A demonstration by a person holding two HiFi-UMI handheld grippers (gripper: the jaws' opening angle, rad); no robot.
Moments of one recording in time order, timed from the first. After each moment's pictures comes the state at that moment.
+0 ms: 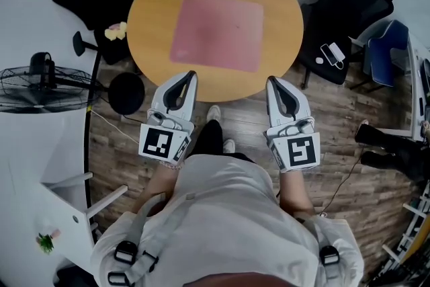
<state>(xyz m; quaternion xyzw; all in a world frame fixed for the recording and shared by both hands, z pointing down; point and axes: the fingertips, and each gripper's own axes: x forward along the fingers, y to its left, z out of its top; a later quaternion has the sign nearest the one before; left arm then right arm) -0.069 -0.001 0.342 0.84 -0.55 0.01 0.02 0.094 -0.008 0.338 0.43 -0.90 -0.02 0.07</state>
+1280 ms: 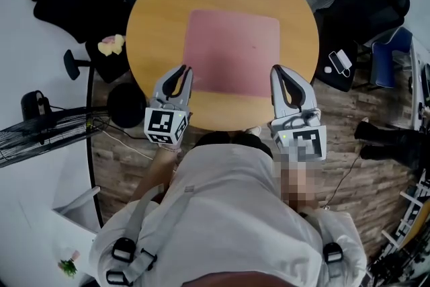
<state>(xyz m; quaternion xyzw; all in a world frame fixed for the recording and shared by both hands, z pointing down) -0.225 -0.188 0.479 0.83 -0.54 0.07 0.10 -0.035 -0.184 0.352 0.45 -0.89 -0.03 0.09</state>
